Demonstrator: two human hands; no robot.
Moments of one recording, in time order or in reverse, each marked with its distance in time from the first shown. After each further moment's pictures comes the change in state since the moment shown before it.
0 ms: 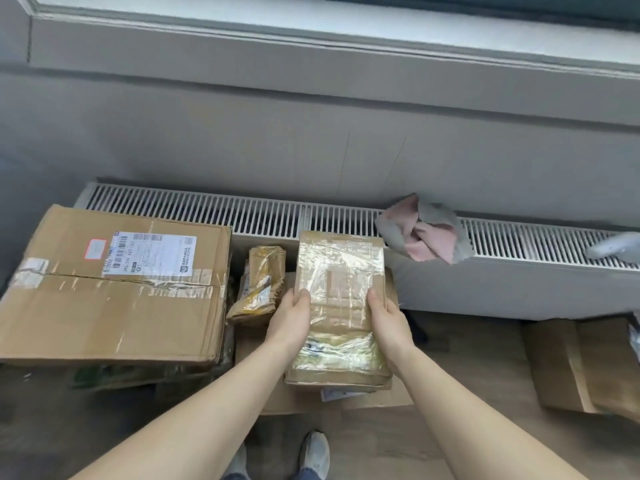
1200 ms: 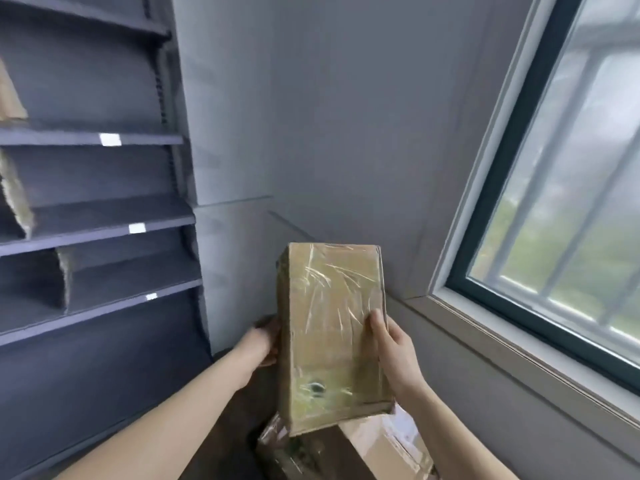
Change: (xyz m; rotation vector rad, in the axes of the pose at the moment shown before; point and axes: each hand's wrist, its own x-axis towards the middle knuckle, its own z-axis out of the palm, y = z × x) left_hand -0.360 -0.035 -0.402 -0.730 0.720 0.231; right_hand -0.392 -0.248 0.196 -0.126 -0.769 -0.972
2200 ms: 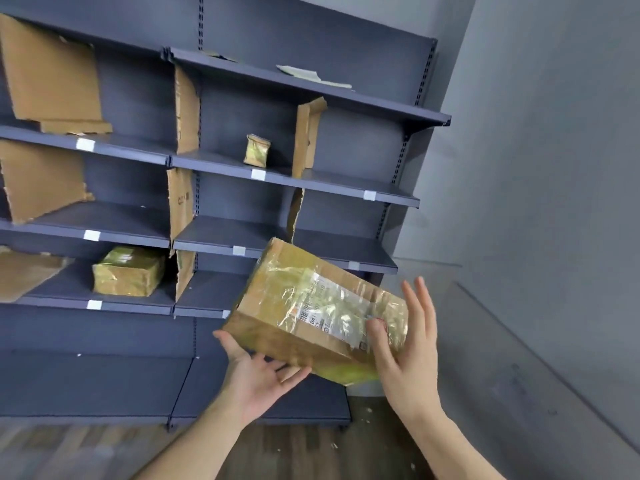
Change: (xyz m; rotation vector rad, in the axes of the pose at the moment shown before) left_hand -0.073 -0.091 -0.400 -1.423 0.117 0.130; right_hand -0.089 -0.126 0.389 -0.198 -0.231 -0.843
